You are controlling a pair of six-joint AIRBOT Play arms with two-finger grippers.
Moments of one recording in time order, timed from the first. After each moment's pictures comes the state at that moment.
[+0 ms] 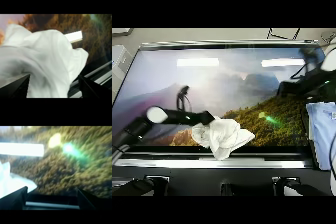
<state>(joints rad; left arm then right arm) -0.39 -1.14 0.96 0.92 -0.92 -1.58 0.01 -1.35 1.56 -1.41 1.60 1.64</state>
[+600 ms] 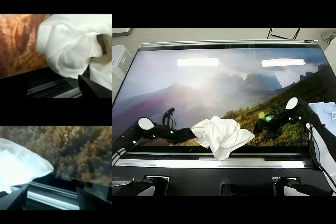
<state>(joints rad) -0.13 -1.14 0.60 0.84 -1.02 -1.43 0.01 -1.41 0.94 -1.07 1.38 1.56</state>
